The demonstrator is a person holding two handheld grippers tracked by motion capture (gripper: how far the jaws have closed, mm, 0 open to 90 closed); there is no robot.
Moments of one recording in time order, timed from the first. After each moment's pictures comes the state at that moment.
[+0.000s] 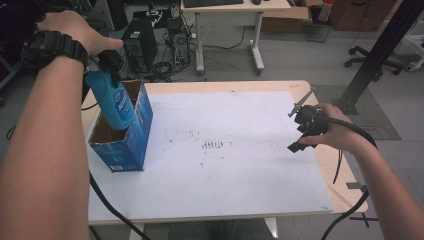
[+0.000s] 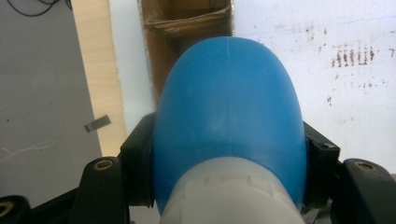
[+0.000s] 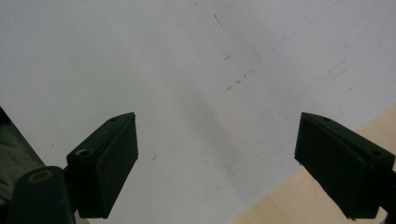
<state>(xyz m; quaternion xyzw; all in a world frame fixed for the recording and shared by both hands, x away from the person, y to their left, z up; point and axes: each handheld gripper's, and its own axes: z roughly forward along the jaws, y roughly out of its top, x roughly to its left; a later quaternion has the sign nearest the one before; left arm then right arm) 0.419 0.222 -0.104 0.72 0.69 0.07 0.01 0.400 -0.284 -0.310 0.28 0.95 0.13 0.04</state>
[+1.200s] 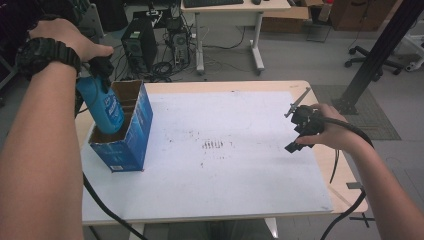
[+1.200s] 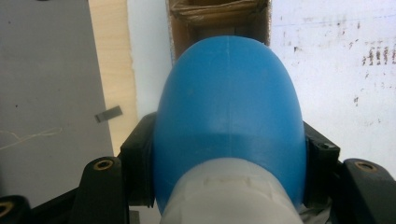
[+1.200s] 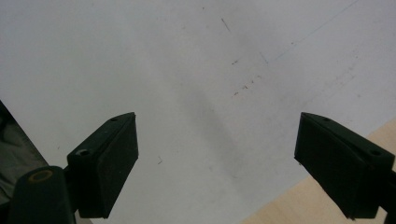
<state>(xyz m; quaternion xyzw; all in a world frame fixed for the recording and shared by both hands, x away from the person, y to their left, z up) 0.421 0.243 -0.120 0.71 0.70 0.07 -0.01 0.401 -0.275 -0.311 0.28 0.95 0.13 0.04</state>
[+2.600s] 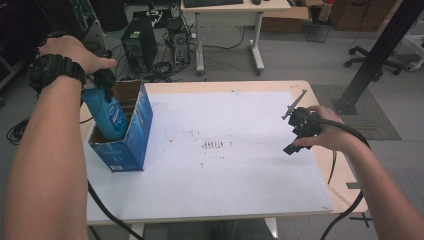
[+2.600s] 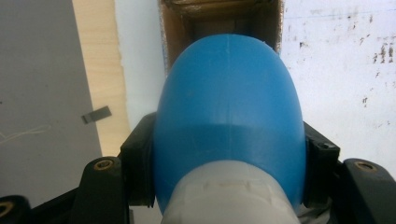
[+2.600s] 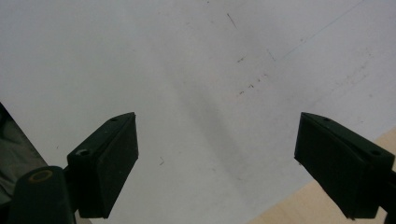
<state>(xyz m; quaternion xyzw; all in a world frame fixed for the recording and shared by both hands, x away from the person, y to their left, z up) 0.427 0.250 -0.154 0.71 0.71 0.05 -0.02 0.401 -0.271 -0.318 0.28 0.95 0.12 0.03</state>
